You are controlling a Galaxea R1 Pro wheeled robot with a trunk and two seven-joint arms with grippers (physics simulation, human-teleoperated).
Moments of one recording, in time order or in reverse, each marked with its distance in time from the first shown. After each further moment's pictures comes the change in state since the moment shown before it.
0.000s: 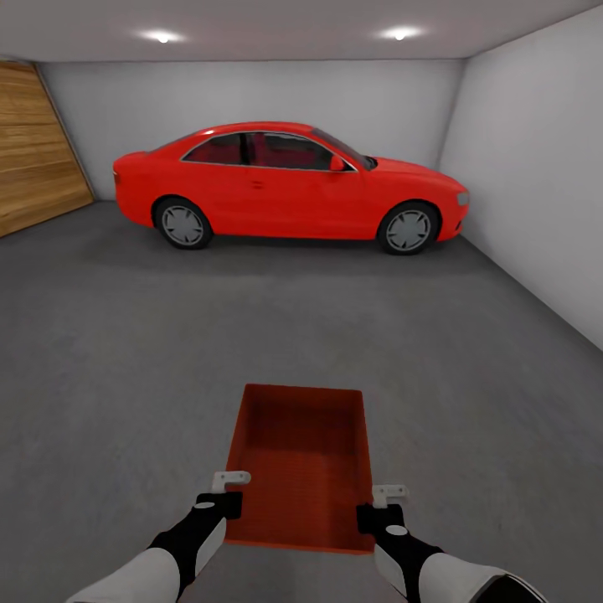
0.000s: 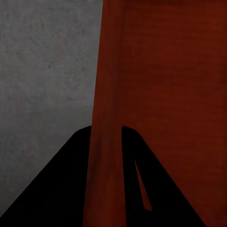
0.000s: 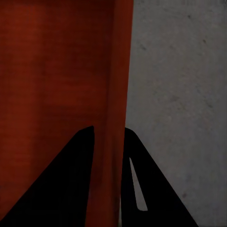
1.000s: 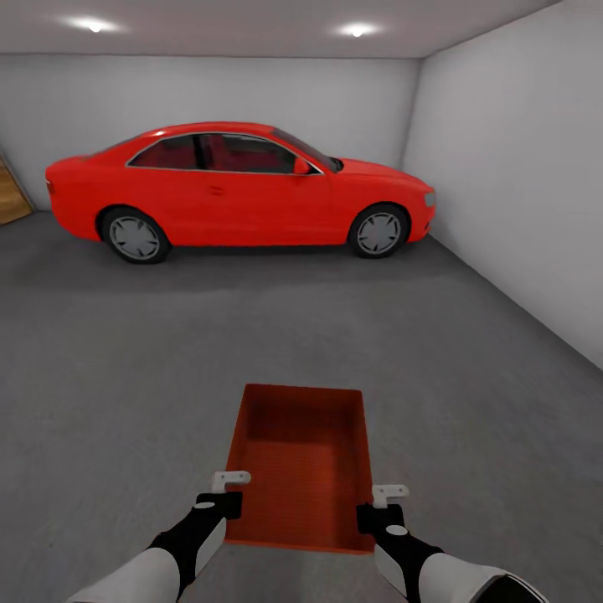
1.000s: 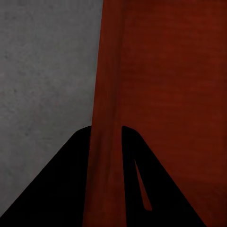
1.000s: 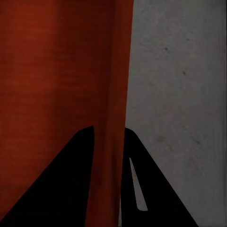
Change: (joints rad) left arm 0.000 0.000 0.000 0.000 0.000 -0.001 0.000; right arm 0.000 0.000 0.000 0.000 0.000 -0.001 0.000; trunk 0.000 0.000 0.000
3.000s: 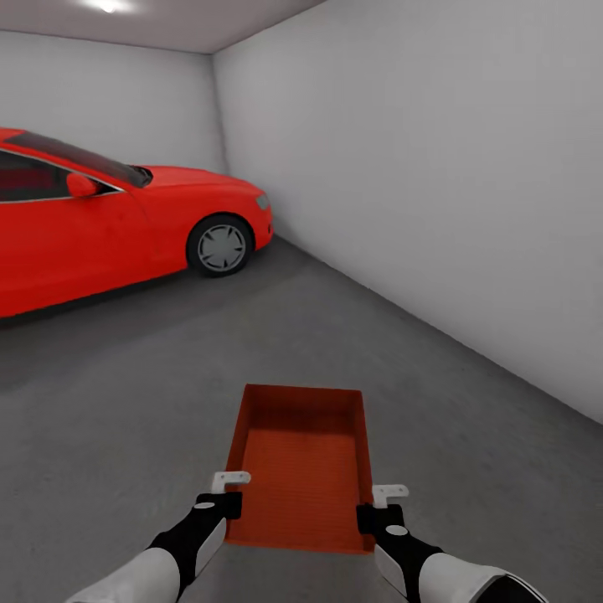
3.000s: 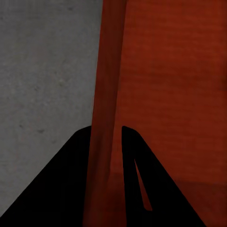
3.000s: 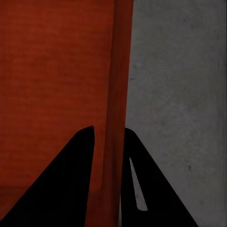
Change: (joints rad) left arm 0.000 0.000 0.001 0.001 0.000 0.000 0.000; right arm 0.000 0.000 0.001 0.000 0.000 0.002 0.000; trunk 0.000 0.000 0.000
